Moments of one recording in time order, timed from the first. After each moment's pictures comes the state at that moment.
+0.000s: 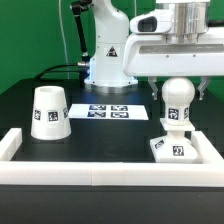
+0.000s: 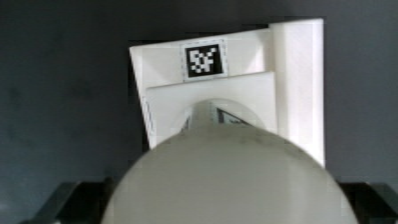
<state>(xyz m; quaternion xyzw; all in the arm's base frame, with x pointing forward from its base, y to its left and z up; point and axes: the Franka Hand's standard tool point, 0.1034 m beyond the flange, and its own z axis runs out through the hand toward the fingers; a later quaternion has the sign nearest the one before) 0.547 0.101 0.107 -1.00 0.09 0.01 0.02</state>
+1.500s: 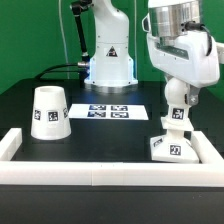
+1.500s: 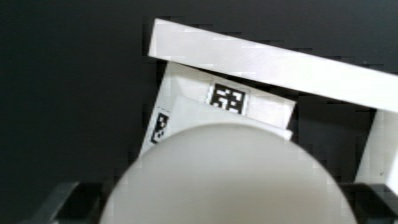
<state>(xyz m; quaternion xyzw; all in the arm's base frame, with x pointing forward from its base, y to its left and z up) 0.549 0.109 0.109 -0.77 0.63 0.07 0.06</state>
